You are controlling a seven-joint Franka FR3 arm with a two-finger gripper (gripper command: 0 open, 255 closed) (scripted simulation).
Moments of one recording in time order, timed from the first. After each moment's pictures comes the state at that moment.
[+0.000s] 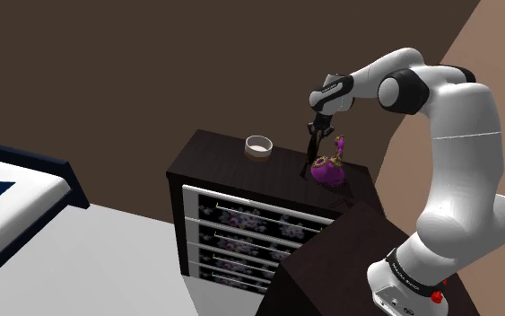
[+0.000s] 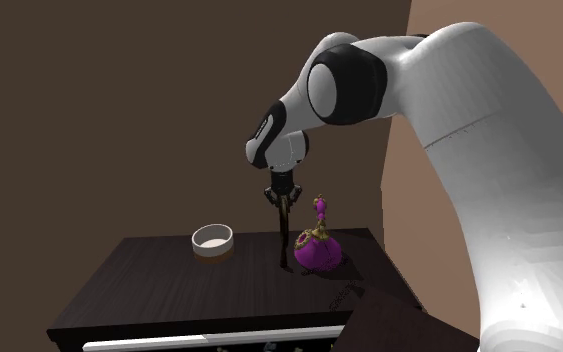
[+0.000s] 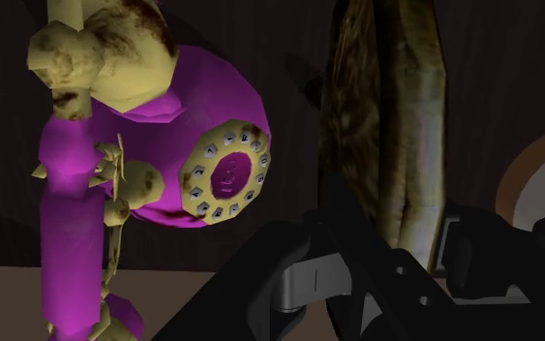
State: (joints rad) arm -0.30 0.70 -0.22 -1.60 0.10 2.28 0.29
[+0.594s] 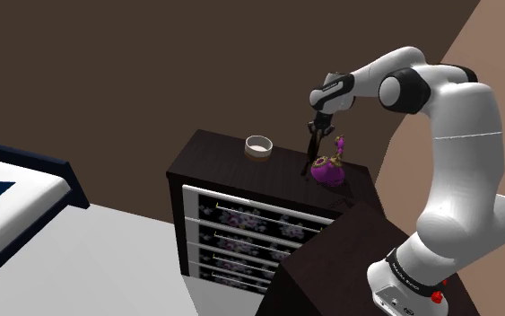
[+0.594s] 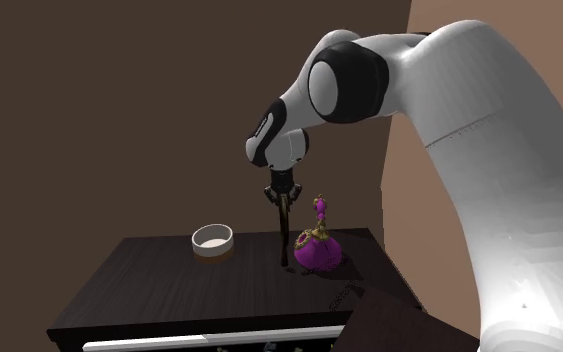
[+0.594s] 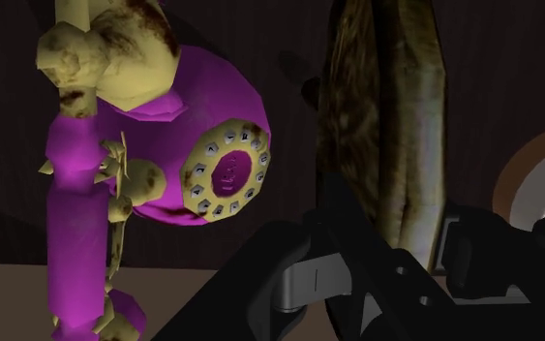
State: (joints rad) arm -0.30 0.69 -0.23 -1.60 0.09 2.27 0.30
